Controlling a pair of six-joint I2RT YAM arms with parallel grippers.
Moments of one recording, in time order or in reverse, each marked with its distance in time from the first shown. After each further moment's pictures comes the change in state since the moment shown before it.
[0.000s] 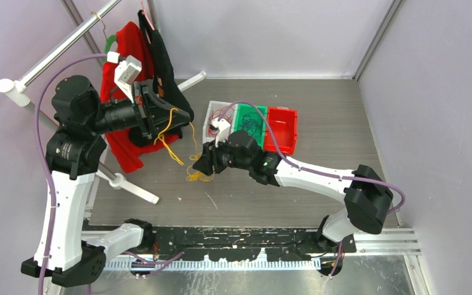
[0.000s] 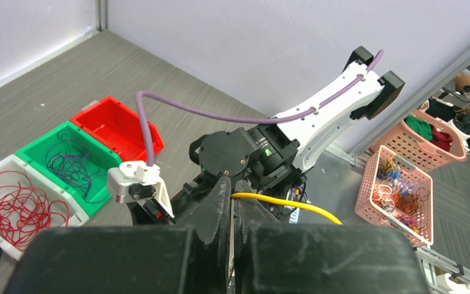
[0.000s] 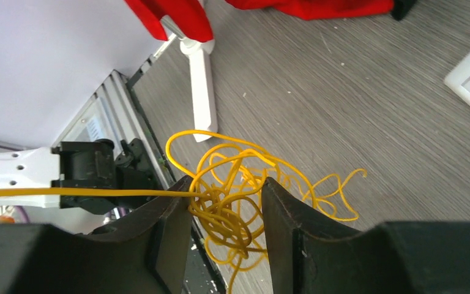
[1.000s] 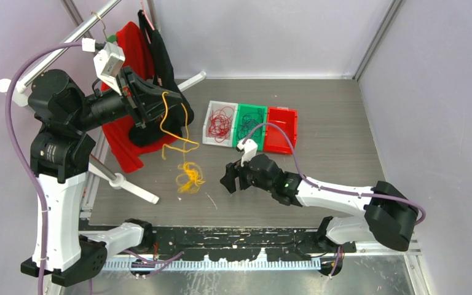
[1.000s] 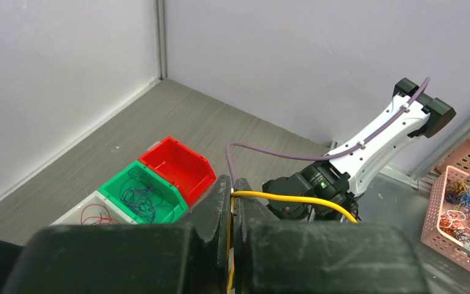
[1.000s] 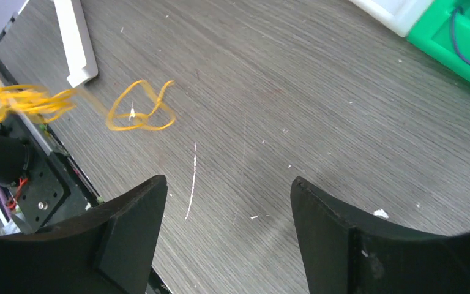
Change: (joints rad) left arm 0.000 0.047 0.190 0.002 -0.122 0.088; right arm 0.001 -0.238 -0.398 0.022 0.270 -0.061
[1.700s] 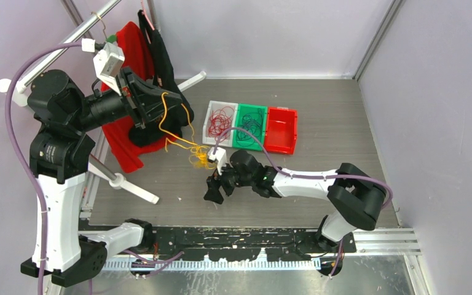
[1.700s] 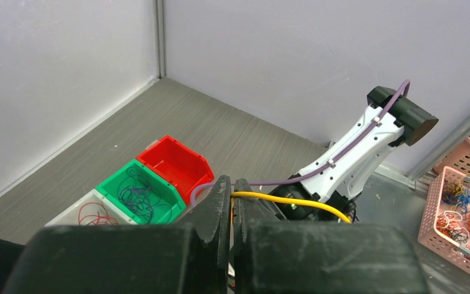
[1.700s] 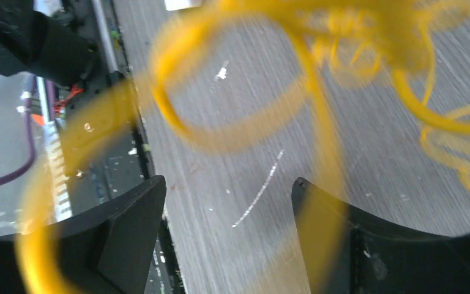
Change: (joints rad) left arm 0.000 0.000 0.001 -0.013 -0.001 0.005; right arm 0.011 0.282 0.152 0.088 -0.457 -0.230
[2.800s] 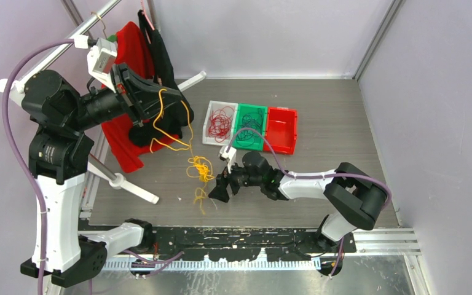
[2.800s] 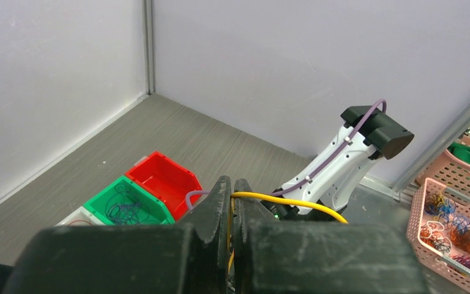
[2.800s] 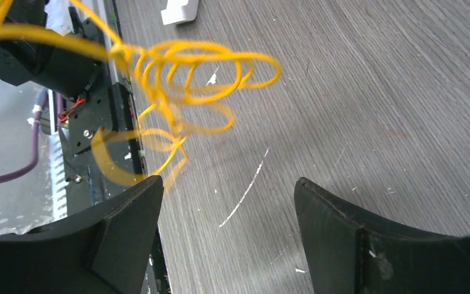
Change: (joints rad) left arm 0.000 0.000 0.008 0.076 0.019 -0.094; right arm -0.073 0.008 -0.146 0.246 -0.044 0.039
